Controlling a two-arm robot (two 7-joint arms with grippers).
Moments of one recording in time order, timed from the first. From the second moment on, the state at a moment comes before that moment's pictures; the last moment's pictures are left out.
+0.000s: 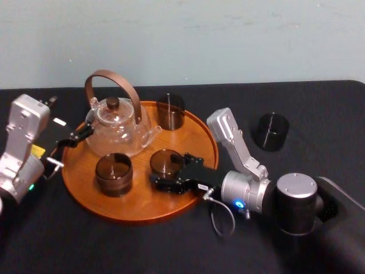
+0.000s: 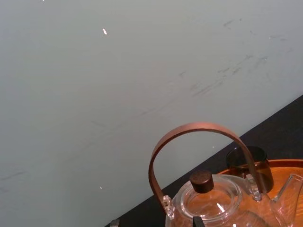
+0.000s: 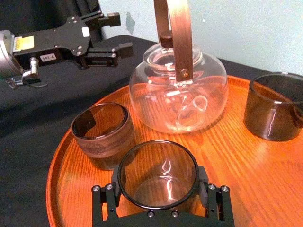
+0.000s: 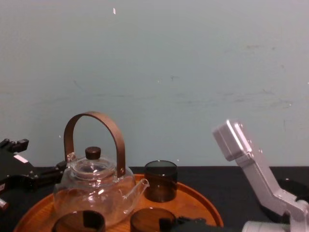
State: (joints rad) left arm -0.20 0.60 0.45 -1.41 -0.25 -0.12 0.03; right arm 0.36 0.25 -0.58 -1.19 0.38 0.14 0.52
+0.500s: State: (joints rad) left arm -0.20 0.60 0.45 -1.41 -0.25 -0.12 0.03; right arm 0.31 0.29 -0.56 -1.30 0.39 0.08 0.51
